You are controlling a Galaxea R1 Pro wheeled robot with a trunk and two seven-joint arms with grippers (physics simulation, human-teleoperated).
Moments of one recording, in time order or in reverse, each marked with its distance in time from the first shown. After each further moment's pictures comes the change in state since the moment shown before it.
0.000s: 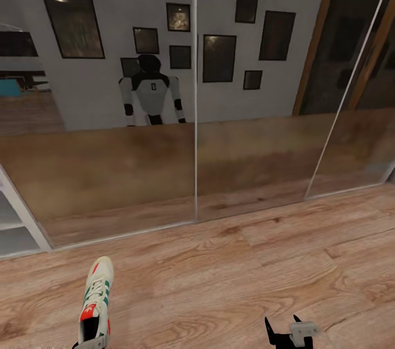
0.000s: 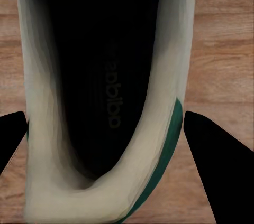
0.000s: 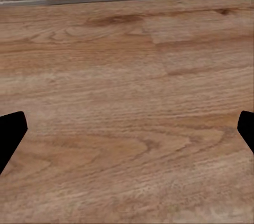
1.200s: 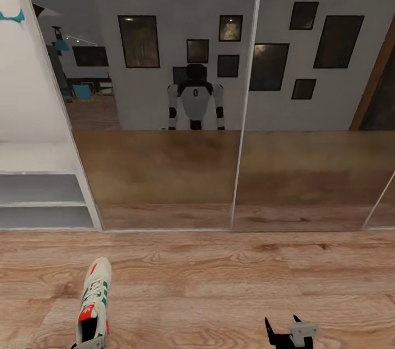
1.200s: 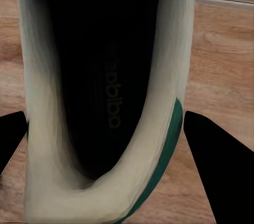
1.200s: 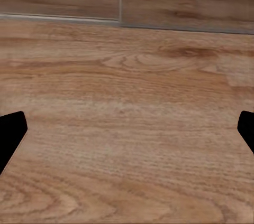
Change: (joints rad) left arm 0.000 0.000 0.013 0.001 0.001 0.000 0.002; right arm 0.000 0.000 0.000 0.001 0.001 0.000 0.000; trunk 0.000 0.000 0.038
